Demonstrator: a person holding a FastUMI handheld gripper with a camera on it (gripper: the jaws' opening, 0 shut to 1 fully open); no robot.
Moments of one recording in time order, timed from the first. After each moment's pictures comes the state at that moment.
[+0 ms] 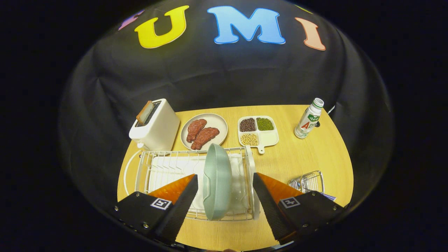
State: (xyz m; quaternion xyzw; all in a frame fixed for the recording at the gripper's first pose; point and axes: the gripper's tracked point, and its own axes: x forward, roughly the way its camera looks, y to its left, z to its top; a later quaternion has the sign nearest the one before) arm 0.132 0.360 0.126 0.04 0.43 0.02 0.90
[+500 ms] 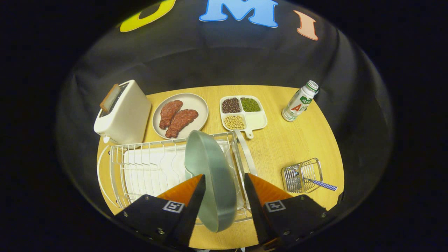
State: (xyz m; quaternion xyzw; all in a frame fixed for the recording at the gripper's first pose) arm 0.140 0.358 0.075 0.00 0.50 -0.08 0.86
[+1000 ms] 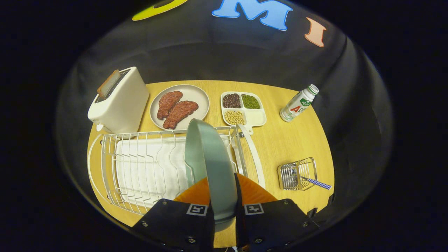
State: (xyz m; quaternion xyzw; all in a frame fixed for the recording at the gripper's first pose) arm 0.133 0.371 0.084 -0.05 0.50 -0.10 0.86
